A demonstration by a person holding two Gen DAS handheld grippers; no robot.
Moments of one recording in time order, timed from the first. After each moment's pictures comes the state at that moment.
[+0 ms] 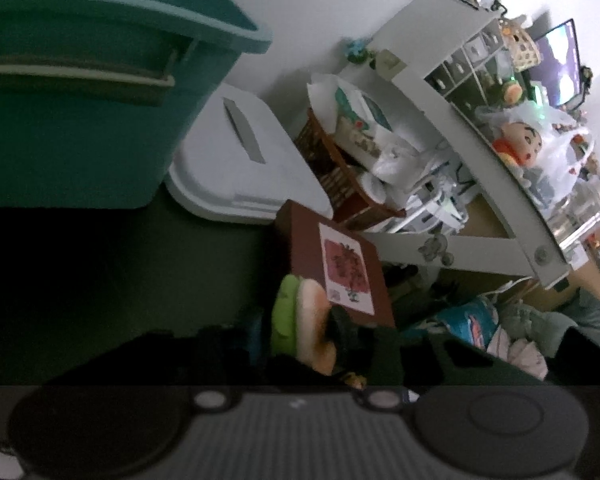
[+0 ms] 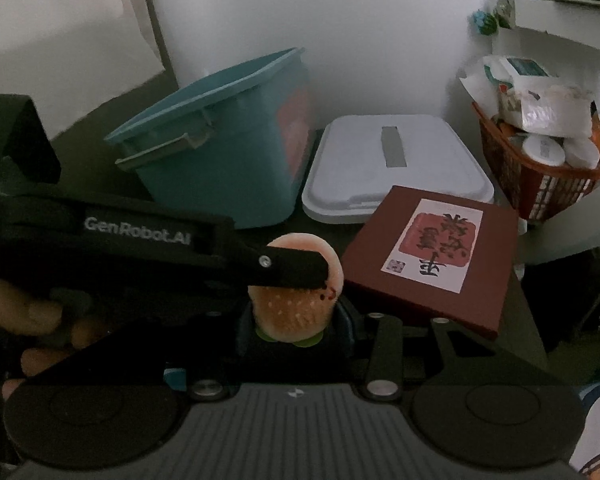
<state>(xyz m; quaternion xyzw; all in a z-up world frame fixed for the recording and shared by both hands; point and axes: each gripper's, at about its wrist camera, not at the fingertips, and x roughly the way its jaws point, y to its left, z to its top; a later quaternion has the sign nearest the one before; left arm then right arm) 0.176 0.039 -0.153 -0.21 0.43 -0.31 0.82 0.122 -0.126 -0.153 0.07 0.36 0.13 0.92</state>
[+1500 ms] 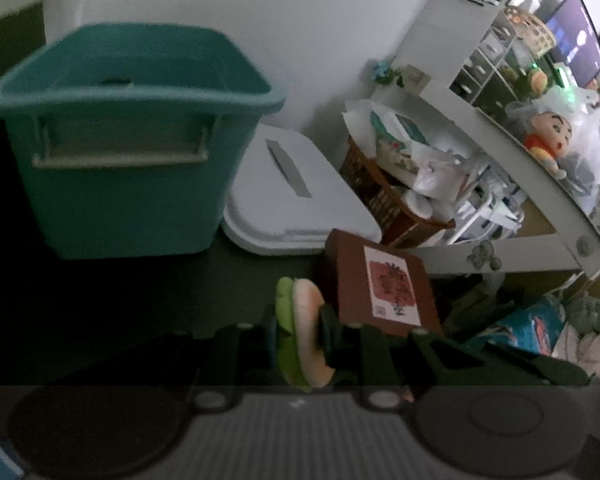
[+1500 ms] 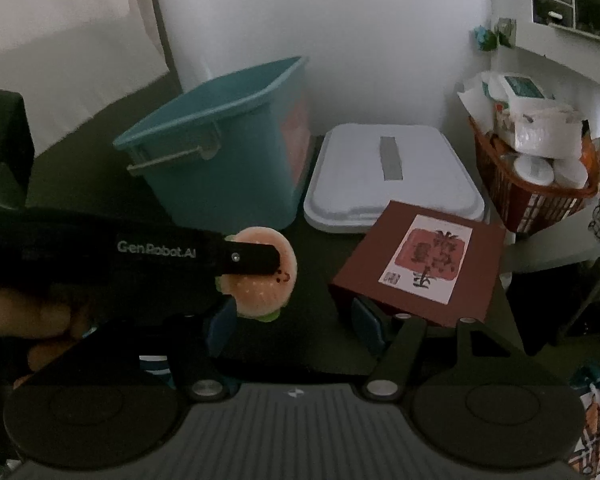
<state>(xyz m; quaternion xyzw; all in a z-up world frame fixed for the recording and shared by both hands) 0.156 0.040 -0.119 -0.12 0.40 -0.22 0.88 0.112 -0.120 -0.129 0.05 0.36 0.12 0.92</state>
